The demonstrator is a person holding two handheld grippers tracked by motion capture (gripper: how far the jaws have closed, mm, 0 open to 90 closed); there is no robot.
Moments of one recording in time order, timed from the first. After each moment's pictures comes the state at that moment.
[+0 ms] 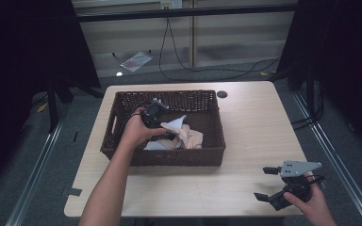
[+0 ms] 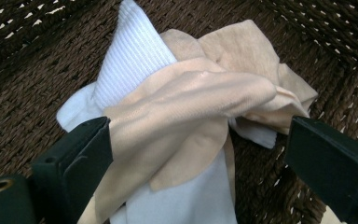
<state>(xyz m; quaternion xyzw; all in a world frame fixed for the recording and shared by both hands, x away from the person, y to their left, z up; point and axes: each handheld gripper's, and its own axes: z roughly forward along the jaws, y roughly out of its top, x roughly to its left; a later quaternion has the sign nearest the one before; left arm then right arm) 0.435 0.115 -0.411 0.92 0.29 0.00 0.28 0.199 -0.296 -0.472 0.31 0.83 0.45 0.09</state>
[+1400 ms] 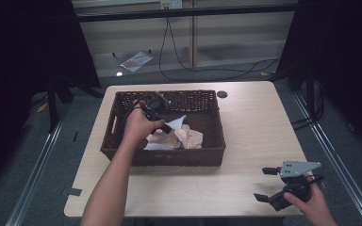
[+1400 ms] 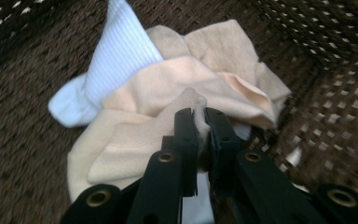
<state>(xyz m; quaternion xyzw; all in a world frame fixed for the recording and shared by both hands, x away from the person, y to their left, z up) 0.436 0.112 -0.380 0.92 0.30 -0.04 0.23 0.199 -0.296 -0.472 0.31 0.83 0.45 0.08</state>
